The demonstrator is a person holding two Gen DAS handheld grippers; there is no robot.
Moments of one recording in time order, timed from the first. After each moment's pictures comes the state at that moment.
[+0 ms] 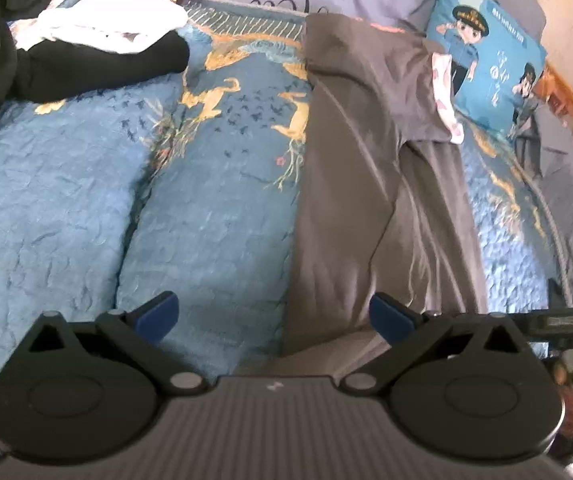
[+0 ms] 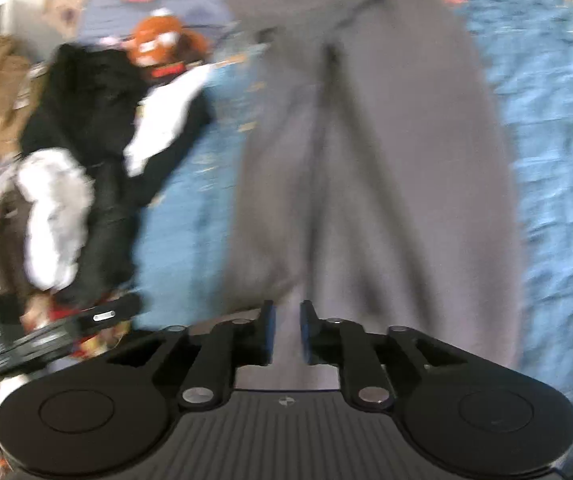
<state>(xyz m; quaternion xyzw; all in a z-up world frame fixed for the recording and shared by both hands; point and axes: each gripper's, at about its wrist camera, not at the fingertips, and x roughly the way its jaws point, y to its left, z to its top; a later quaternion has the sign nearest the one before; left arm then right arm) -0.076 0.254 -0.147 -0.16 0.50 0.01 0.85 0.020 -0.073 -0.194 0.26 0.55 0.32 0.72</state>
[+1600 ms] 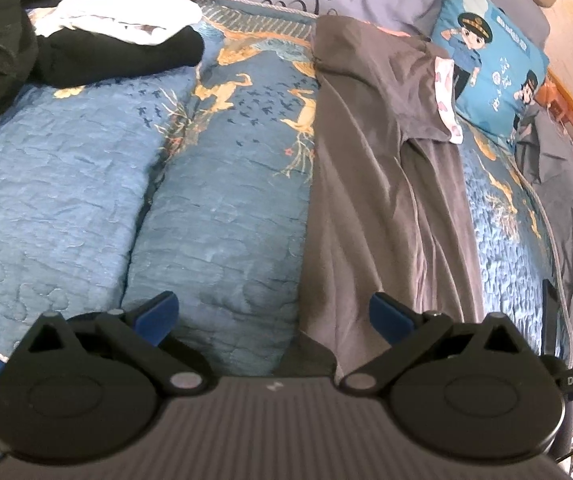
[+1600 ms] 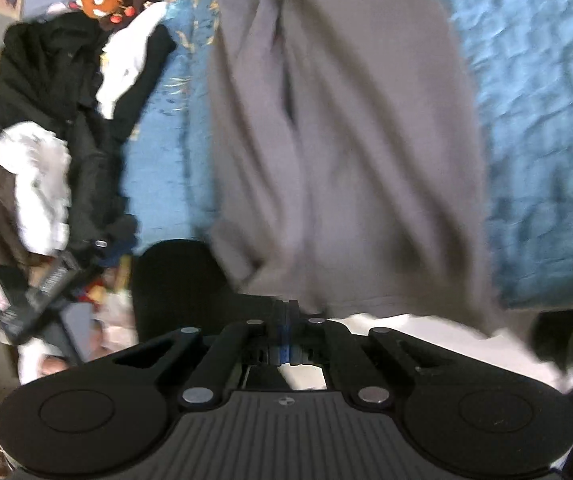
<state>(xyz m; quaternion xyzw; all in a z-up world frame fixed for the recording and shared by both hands) -0.095 0.260 -0.136 -0.17 0.50 0.01 0.85 -0.022 -0.093 -0.187 0.26 0.68 0.25 0.64</state>
